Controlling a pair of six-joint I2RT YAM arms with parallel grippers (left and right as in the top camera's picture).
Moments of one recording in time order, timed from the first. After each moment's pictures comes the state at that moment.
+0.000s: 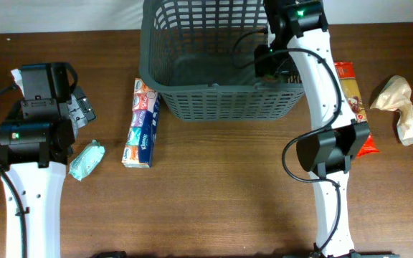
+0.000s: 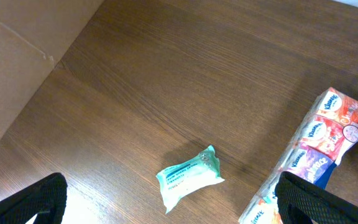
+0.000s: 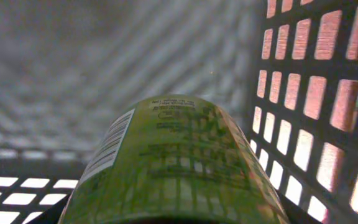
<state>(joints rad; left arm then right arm) 0.06 1.32 1.51 -1.12 -0.45 -0.29 0.23 2.45 2.69 -1.62 0.02 0.21</state>
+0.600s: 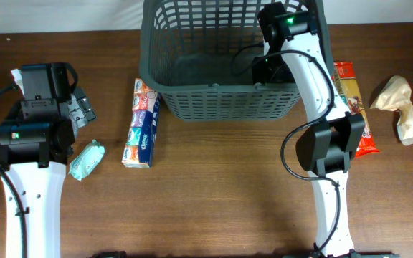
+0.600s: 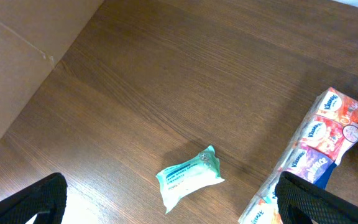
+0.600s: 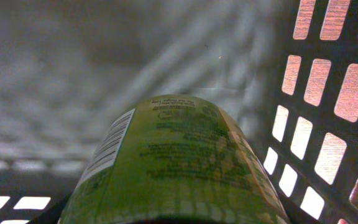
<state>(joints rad) 0.06 1.32 1.51 -1.12 -0.45 -0.29 0.22 2.45 2.52 -1.54 0.02 0.21</state>
